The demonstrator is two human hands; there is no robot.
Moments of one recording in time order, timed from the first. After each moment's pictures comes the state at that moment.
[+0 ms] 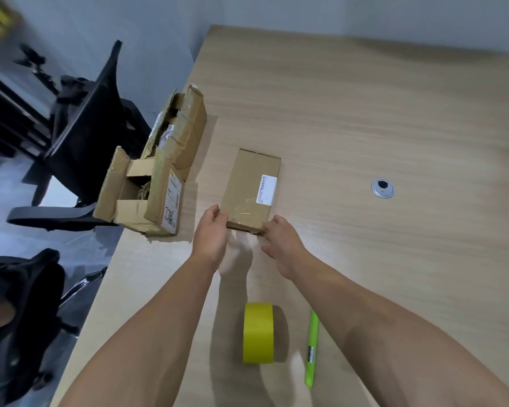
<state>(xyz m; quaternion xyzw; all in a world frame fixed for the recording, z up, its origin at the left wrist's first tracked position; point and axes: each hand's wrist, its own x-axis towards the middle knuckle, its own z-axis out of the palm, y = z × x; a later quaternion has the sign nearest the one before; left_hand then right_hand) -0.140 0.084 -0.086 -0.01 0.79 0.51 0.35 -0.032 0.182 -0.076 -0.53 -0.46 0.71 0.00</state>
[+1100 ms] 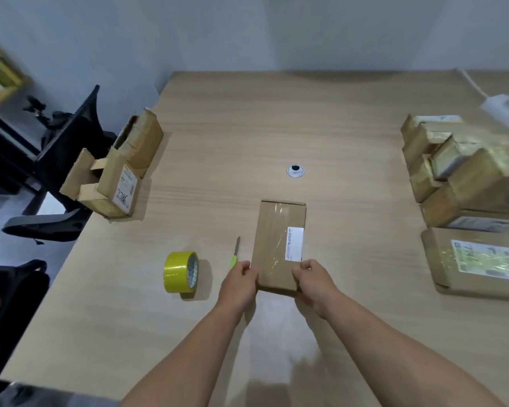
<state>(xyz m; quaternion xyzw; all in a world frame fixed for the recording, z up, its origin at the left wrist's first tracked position) 0.163 0.074 -0.060 0.08 0.82 0.38 0.42 0.283 0.193 -0.088 -0.58 -0.50 0.65 0.03</state>
